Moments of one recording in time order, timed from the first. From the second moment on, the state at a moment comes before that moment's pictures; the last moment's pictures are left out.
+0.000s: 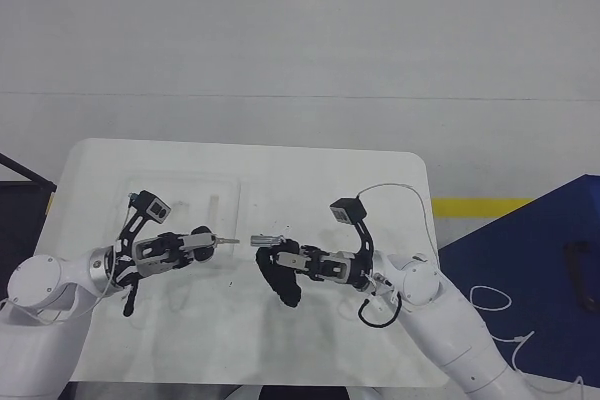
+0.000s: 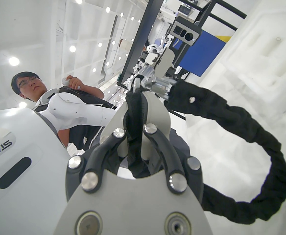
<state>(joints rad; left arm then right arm) 1.42 -0.90 -1.65 -1.76 -0.70 0.00 -1.20 -1.03 -1.26 0.92 -1.47 0.41 -0.67 0.89</state>
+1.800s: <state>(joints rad) 1.40 -0.91 -1.60 -1.77 -0.70 0.00 -1.18 -1.02 -1.26 0.93 -1.45 0.39 -0.68 0.91</state>
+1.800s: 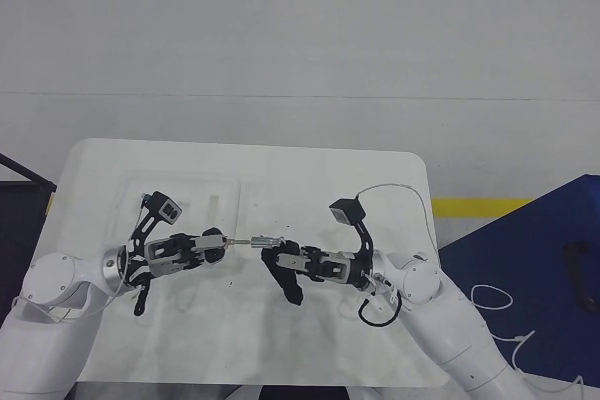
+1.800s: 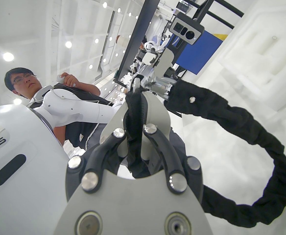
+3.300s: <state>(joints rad) 1.43 -0.89 -1.66 -1.77 -0.66 0.00 -1.24 -1.02 -1.26 0.92 -1.43 0.42 -0.69 0.99</state>
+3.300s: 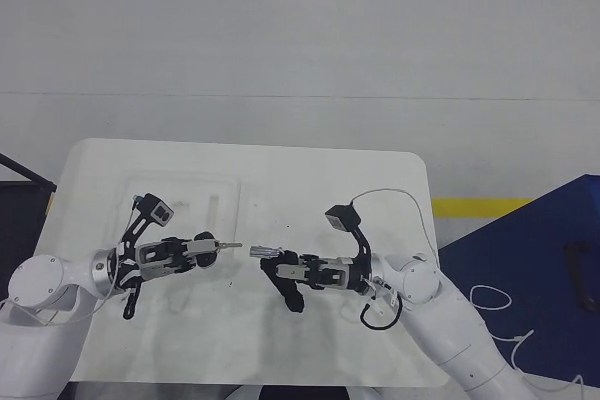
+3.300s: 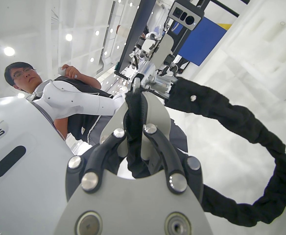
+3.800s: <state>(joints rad) 1.44 -0.89 -1.66 -1.76 -0.71 0.01 -1.26 -1.01 -1.26 0.91 -1.42 0.44 -0.68 0.99</state>
